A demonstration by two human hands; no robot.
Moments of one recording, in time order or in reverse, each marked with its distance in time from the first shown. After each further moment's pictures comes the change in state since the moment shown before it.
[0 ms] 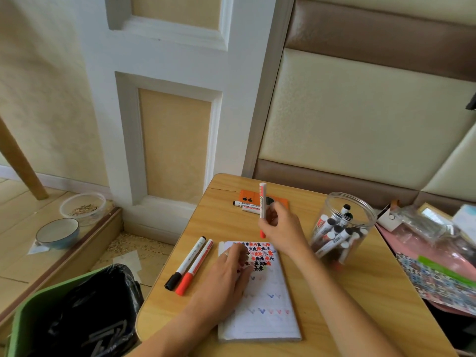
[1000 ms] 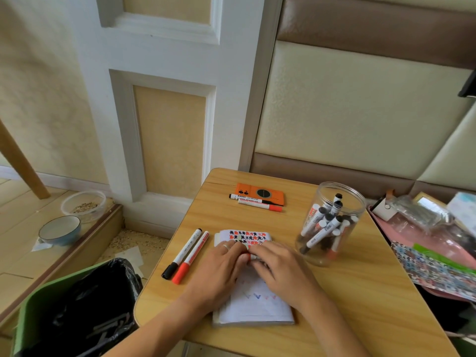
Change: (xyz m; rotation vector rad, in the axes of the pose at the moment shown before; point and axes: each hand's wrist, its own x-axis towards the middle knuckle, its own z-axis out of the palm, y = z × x) left_hand 0.003 0.000 0.001 0.062 -0.007 0.138; right_hand -0.099 0.018 -0.004 -0.387 -0.094 -0.528
